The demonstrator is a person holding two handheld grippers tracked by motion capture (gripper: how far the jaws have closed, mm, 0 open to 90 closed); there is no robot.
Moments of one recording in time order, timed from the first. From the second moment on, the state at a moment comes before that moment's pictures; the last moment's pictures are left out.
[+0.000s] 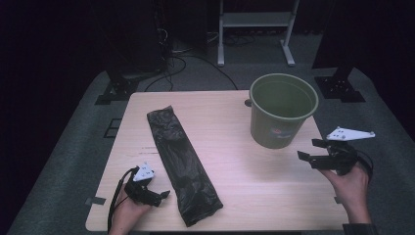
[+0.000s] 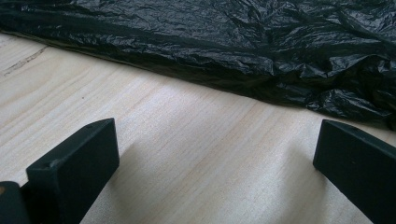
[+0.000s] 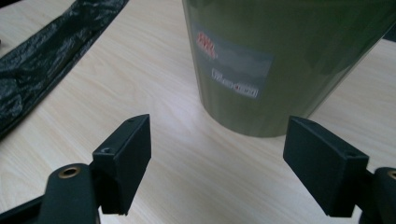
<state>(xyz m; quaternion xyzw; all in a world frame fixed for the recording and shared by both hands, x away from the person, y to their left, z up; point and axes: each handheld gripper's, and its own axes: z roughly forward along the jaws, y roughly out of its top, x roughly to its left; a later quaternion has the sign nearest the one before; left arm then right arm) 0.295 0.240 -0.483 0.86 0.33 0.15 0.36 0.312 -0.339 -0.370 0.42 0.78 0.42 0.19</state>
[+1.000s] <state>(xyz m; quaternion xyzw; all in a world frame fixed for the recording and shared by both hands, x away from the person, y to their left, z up) 0.295 0.240 -0.483 0.86 0.33 0.14 0.36 0.356 -0.352 -0.303 0.44 0.76 0.43 0.20</state>
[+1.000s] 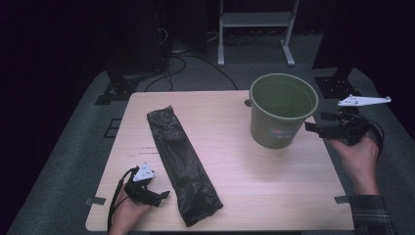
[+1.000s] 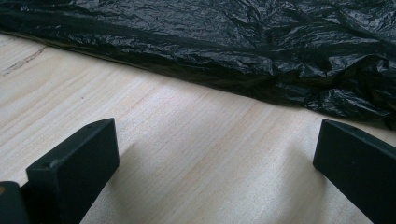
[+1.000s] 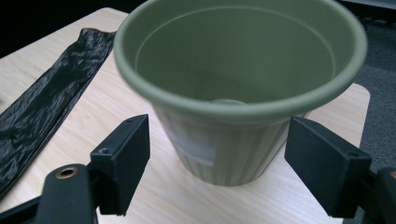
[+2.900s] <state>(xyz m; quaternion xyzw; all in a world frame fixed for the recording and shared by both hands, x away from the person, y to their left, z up) 0.295 0.240 -0.484 0.86 0.33 0.14 0.36 0.455 -0.355 -0.328 0.48 0.79 0.38 0.11</state>
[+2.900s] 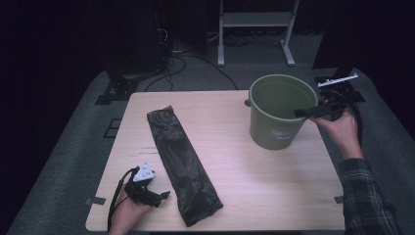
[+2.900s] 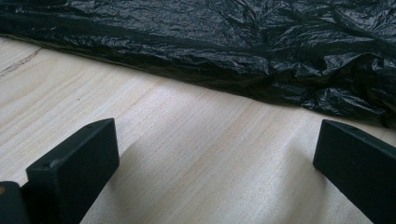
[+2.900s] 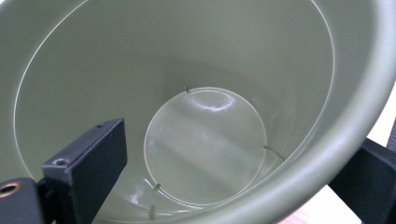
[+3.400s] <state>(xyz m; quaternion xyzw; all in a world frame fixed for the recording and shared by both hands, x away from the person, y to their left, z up) 0.295 0.240 -0.484 0.86 0.33 0.14 0.36 0.433 -0.334 -0.329 0.45 0.80 0.39 0.09</state>
